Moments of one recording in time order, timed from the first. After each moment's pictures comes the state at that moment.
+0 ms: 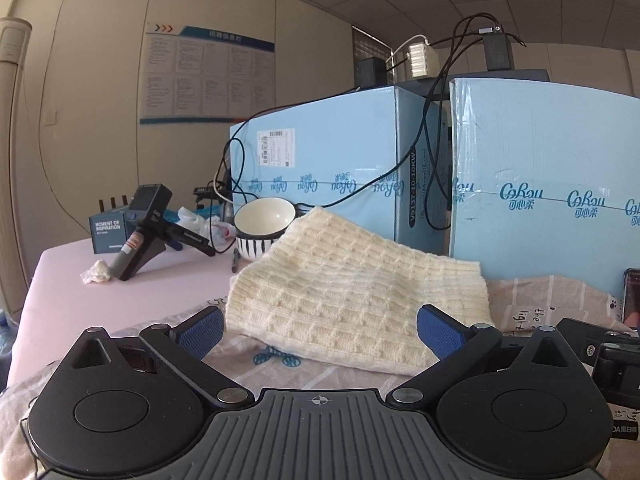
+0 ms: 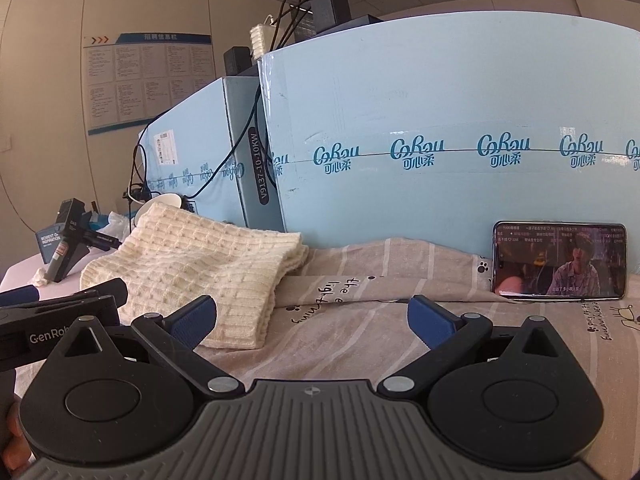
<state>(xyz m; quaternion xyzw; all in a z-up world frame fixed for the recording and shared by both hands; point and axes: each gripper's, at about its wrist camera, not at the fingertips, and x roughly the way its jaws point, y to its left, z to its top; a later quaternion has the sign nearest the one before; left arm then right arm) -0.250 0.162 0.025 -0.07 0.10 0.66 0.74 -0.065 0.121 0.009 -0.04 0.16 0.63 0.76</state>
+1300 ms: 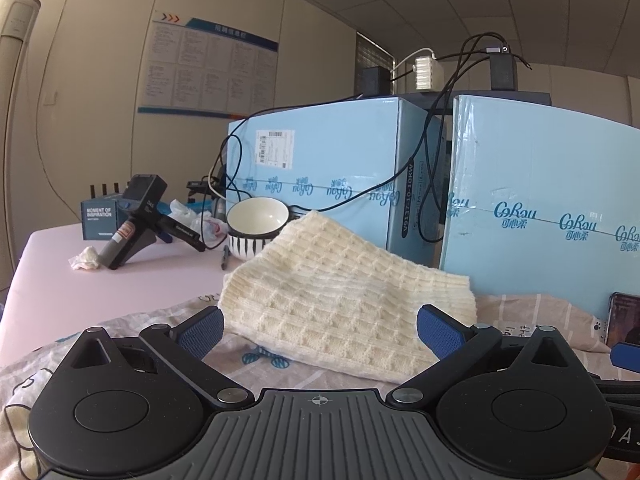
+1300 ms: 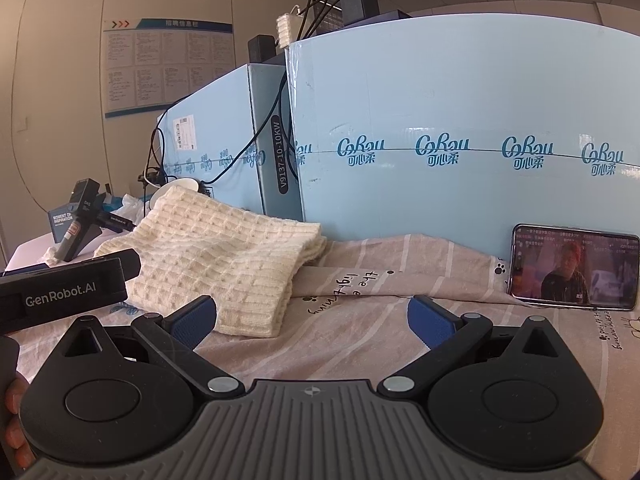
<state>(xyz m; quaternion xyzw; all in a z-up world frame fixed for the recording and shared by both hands) -0.259 0.163 0.025 -0.10 0.08 0.65 0.75 -0.071 0.122 0.008 -0.06 0.15 0.65 0.74</state>
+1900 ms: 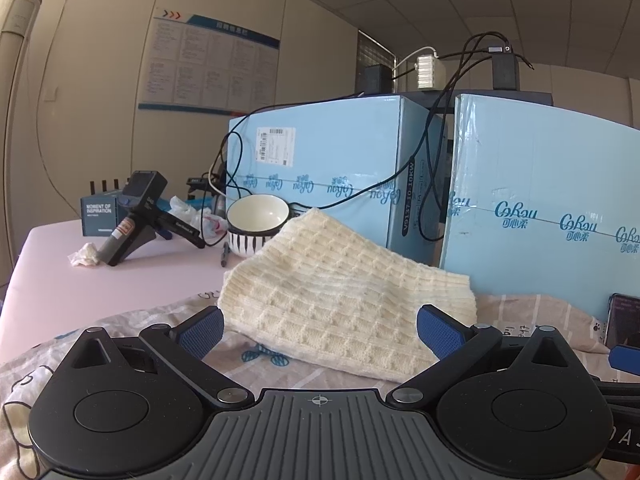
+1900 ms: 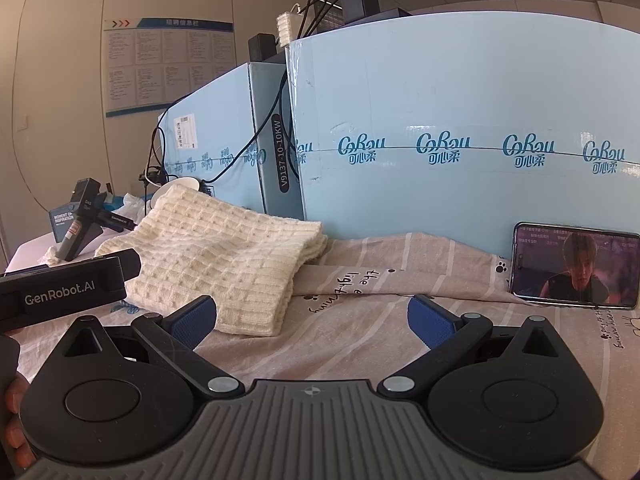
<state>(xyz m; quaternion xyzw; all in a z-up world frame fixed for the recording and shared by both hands) -0.260 0.165 0.025 -0.10 0.08 0.64 0.75 -0.071 0.122 0.008 -0.06 0.15 0.65 0.74</state>
